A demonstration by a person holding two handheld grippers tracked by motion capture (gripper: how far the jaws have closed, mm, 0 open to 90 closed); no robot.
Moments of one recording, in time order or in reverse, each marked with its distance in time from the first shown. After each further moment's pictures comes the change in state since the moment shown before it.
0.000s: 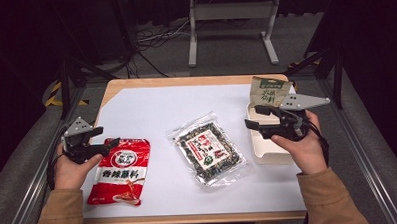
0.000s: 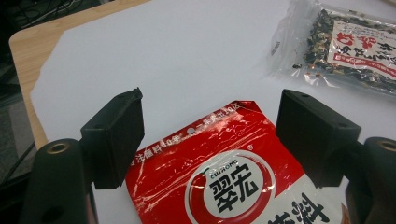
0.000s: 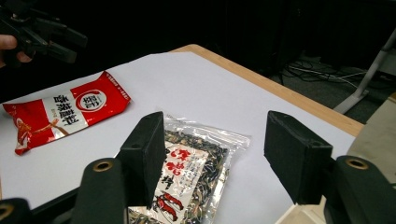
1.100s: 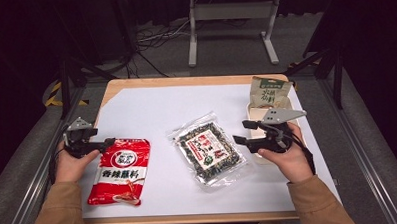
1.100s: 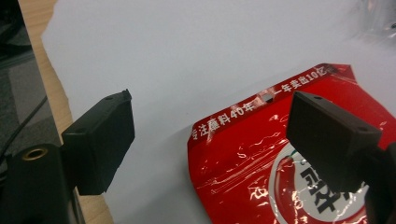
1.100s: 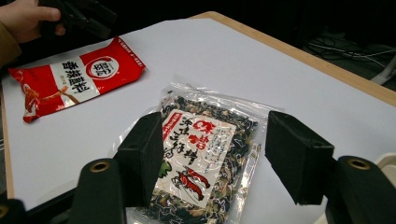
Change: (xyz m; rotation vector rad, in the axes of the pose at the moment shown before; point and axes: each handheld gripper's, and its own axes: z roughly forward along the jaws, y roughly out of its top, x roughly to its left) left arm 0.058 -0.033 0.046 0.102 0.024 -0.084; right arm 0.021 -0.027 0.029 0.097 0.051 -0.007
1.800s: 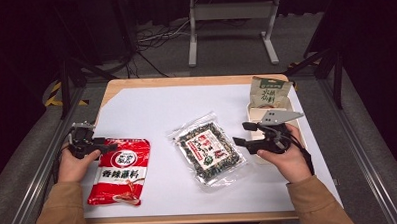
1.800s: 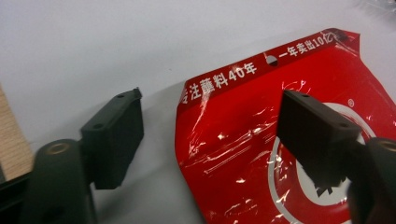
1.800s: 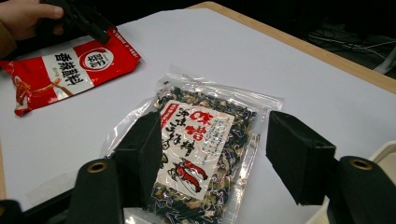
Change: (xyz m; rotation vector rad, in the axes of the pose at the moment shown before) left arm 0.013 -0.009 0.019 0.150 -0.145 -0.128; right arm -0.002 -0.007 0.006 0.024 -0.005 0.008
